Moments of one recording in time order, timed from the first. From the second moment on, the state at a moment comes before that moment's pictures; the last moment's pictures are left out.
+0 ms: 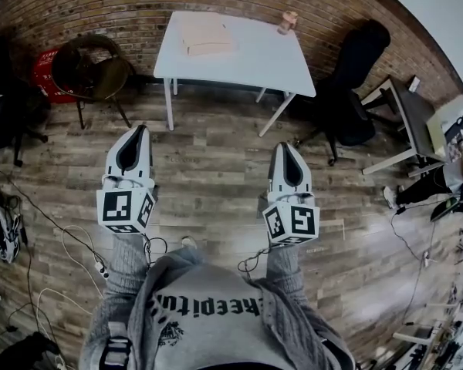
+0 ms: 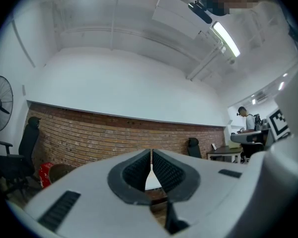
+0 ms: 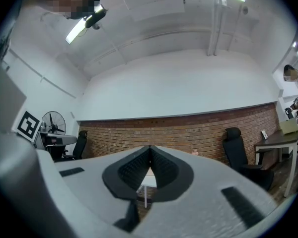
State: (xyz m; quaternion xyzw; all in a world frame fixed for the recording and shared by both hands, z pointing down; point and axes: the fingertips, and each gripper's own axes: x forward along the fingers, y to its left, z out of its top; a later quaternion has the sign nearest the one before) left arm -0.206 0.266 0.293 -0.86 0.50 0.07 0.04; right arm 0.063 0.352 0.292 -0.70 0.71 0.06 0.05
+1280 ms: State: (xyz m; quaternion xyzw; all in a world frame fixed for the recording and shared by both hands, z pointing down) left arm -0.147 0.082 0.289 -0.86 0.51 0.07 0.05; right arm 0.108 0.136 0.283 -0.66 0.75 0.07 0.05
